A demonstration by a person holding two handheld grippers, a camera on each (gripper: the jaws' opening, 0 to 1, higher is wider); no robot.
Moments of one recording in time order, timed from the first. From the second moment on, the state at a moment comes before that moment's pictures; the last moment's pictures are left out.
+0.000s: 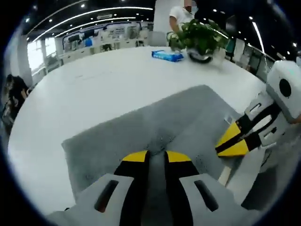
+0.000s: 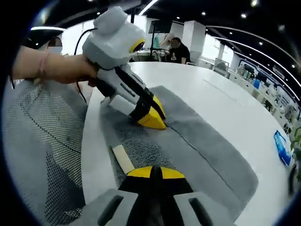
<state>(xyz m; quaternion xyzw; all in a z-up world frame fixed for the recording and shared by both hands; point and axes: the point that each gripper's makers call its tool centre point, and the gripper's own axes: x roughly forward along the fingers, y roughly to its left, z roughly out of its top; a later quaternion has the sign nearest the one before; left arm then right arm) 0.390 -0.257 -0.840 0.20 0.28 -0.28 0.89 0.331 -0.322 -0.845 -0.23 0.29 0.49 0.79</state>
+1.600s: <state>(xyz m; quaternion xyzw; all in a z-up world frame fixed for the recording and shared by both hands) 0.351 -0.304 -0.841 0.14 0.34 -0.37 0.85 0.378 -0.378 -0.846 -0.29 0.29 0.39 0.82</state>
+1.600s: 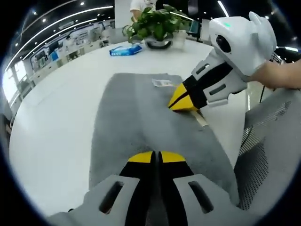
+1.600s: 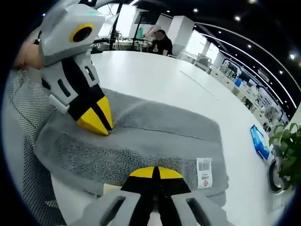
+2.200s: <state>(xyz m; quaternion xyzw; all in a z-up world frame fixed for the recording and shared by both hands) 0.378 -0.265 -0.841 0.23 0.31 -0.29 0.88 0.330 -0.328 -0.845 -0.18 0.33 0.50 0.78</state>
